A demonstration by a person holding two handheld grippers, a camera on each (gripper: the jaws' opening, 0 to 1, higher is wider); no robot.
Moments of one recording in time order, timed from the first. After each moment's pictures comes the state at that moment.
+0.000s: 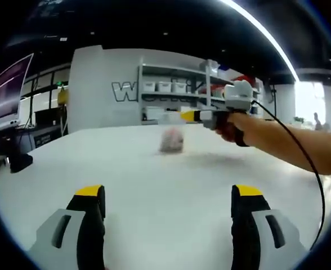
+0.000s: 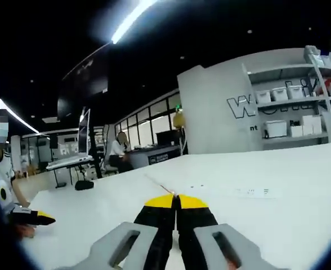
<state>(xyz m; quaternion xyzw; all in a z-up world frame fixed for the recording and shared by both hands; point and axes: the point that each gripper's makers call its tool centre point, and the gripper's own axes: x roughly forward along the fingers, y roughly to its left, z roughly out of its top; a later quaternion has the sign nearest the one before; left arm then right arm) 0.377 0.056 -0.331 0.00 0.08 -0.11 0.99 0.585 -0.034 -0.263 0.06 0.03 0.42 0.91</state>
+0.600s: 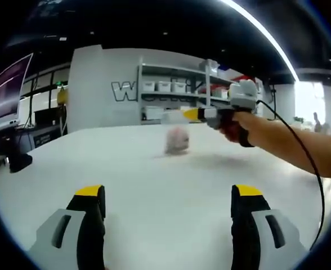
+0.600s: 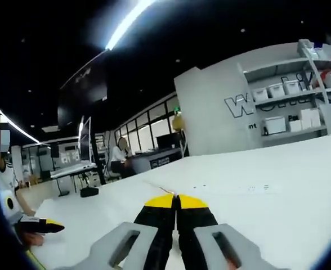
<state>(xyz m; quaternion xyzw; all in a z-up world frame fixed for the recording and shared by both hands) 0.377 0.056 -0.331 0.00 0.08 -0.11 0.99 0.574 -0.039 -0.255 0.10 0.03 0.42 0.90</state>
